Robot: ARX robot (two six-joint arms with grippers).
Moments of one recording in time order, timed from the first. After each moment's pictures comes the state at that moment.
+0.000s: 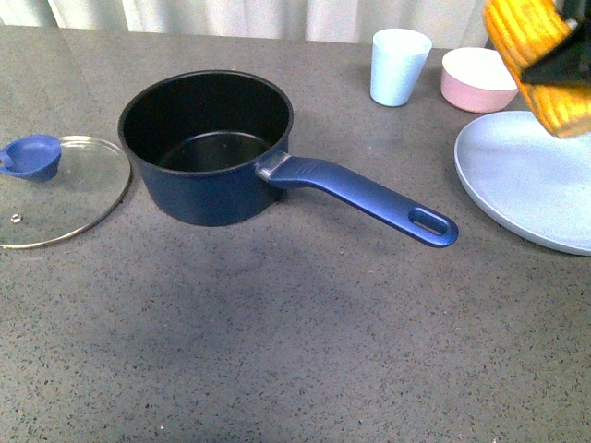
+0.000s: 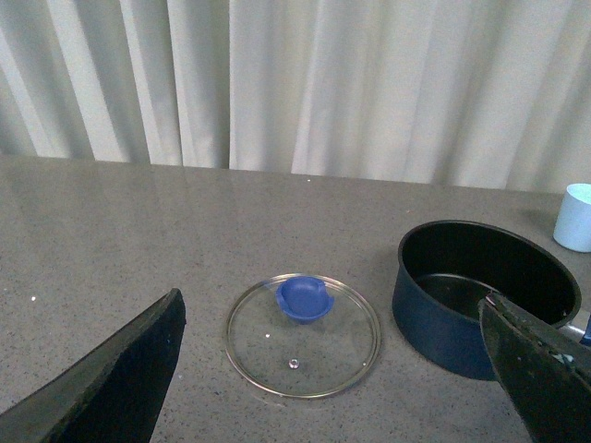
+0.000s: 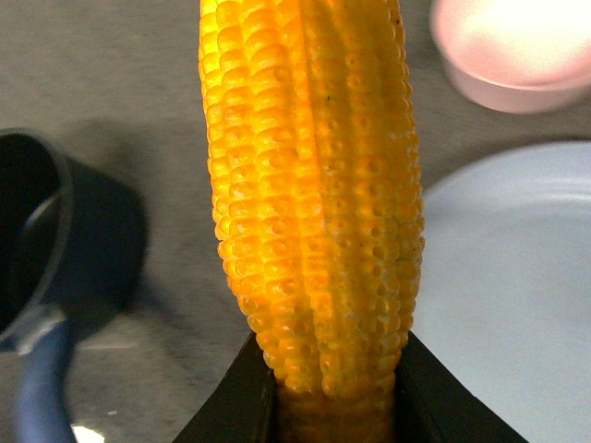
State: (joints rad) left arm 0.00 0.01 0.01 0.00 0.00 -0.01; right arm 0.12 1.74 1.03 0.09 -0.28 0.14
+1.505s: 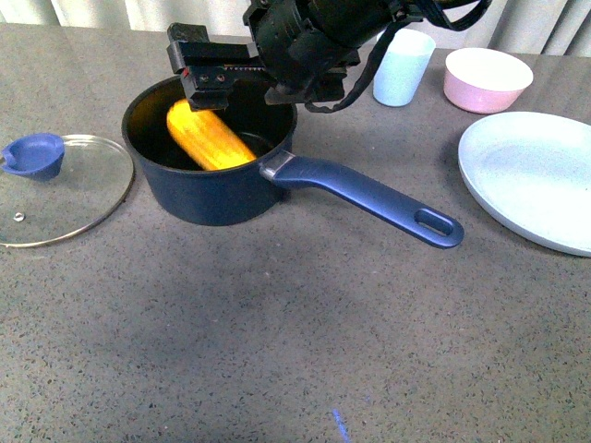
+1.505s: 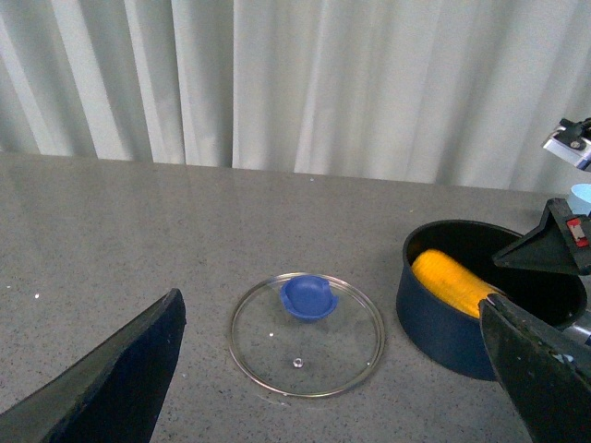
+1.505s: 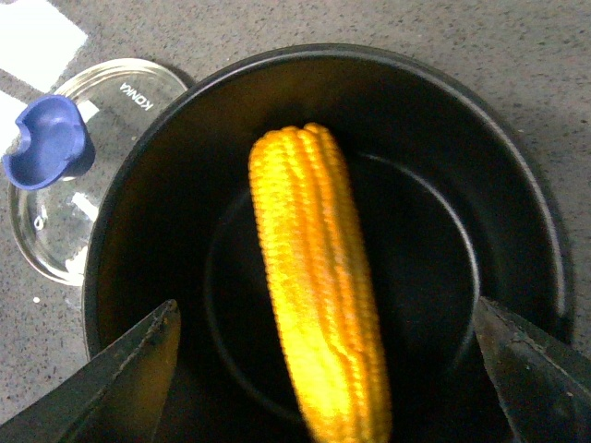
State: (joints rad) left arm 0.00 0.01 0.01 0.00 0.00 -0.01; right arm 0.55 2.18 1.56 -0.07 -0.25 0.09
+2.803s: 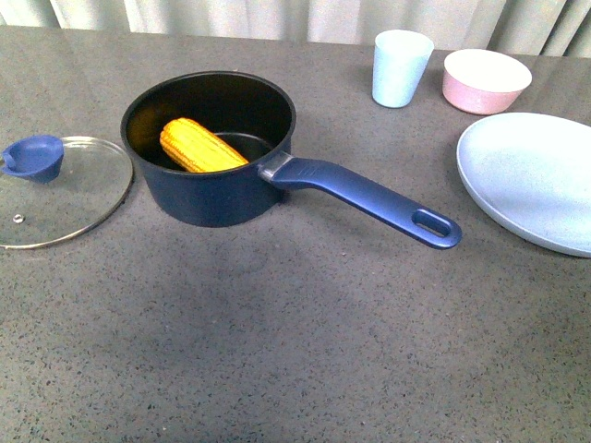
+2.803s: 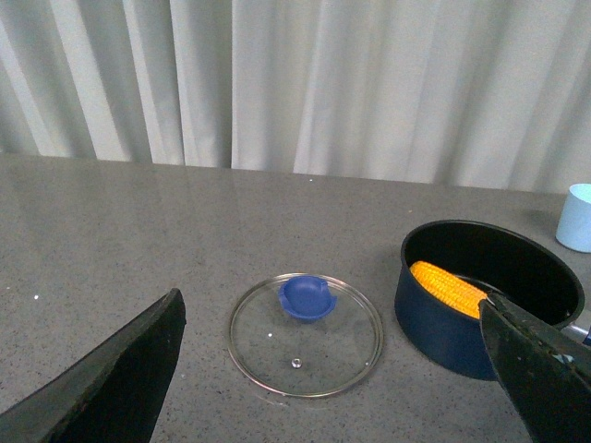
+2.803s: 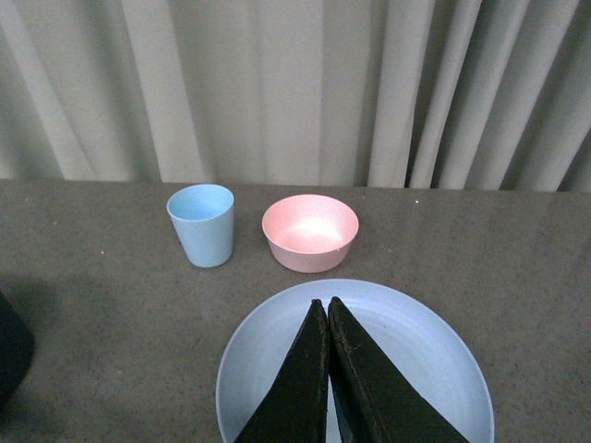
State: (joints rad) left arm 0.00 0.01 0.01 0.00 0.00 -0.01; right arm 0.12 1.17 0.29 0.88 0.11 0.00
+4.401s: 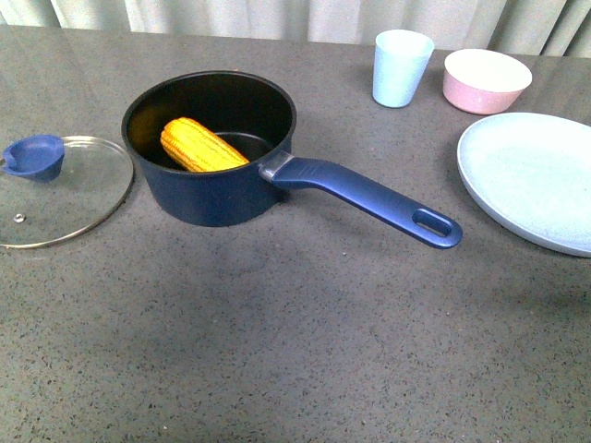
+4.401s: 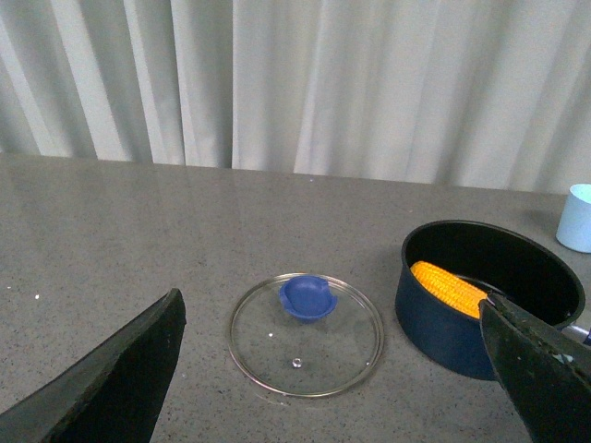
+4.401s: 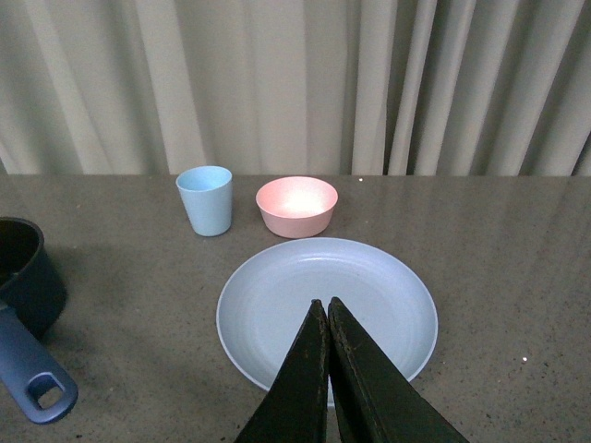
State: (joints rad) left arm 0.00 0.01 0.01 0.00 0.00 -0.01; right arm 0.00 0.27 0.02 0.27 0.00 0.00
